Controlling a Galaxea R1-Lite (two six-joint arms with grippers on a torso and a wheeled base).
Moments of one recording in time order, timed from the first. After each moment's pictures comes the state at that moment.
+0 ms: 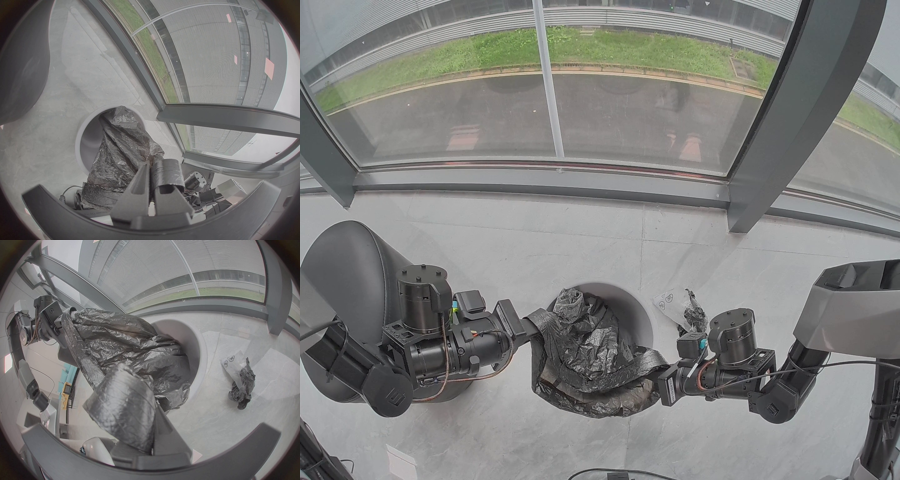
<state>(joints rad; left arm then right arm) -0.42 1.83 -0.53 -0.94 -0.42 -0.98 0.59 2.22 -0.61 -1.07 0.27 0.13</state>
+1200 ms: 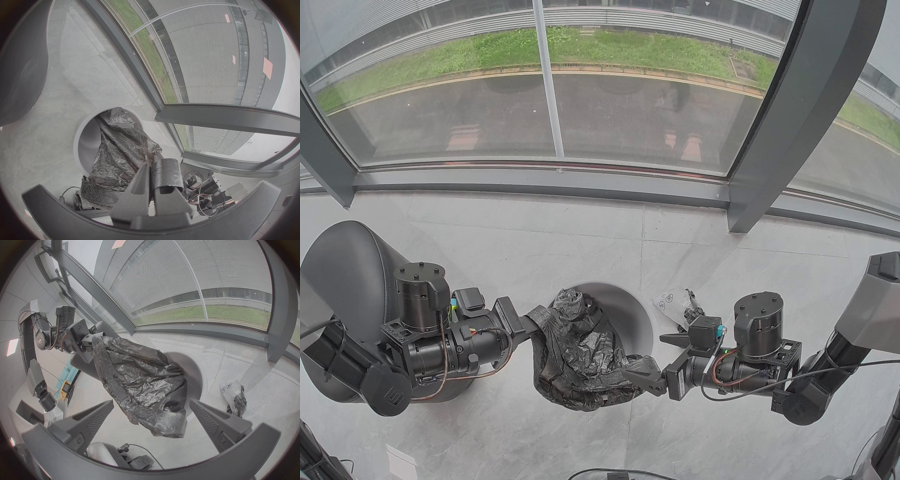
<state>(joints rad) -0.42 1.82 -0.53 -0.94 -0.43 -0.98 0.63 2.04 -0.54 -1.10 0.24 0.06</state>
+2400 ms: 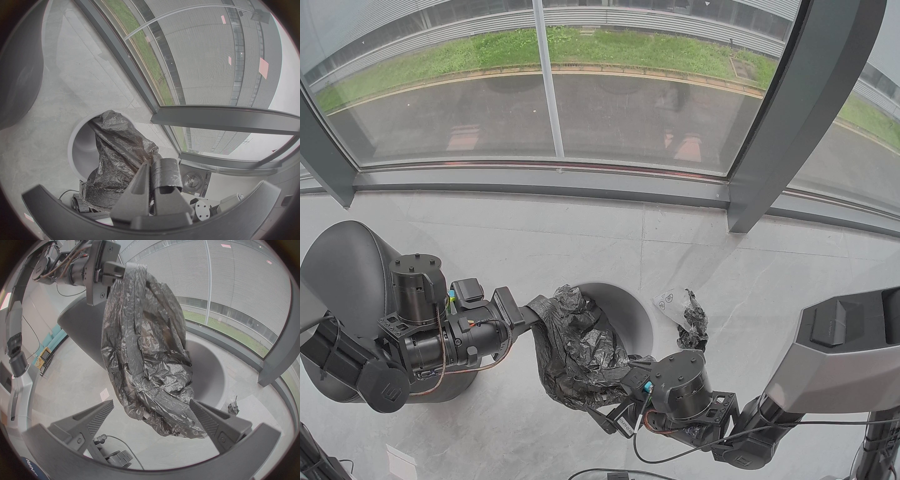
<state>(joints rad) -0.42 1.80 -0.56 -0.94 -0.43 -0.98 0.90 2.22 -0.65 -1.08 -0.19 -0.11</state>
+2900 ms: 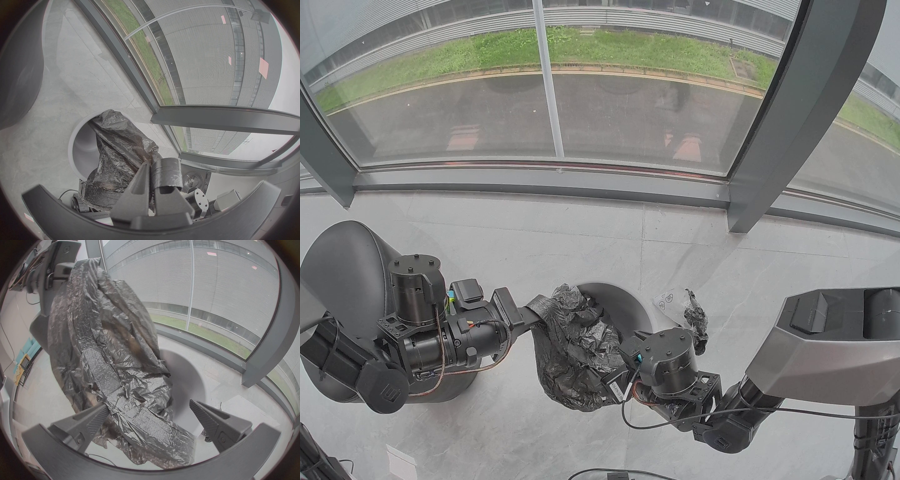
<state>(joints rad) -0.42 1.79 -0.55 -0.94 -0.42 -0.98 0.85 2.29 -0.80 -1.09 -0.33 -0.12</state>
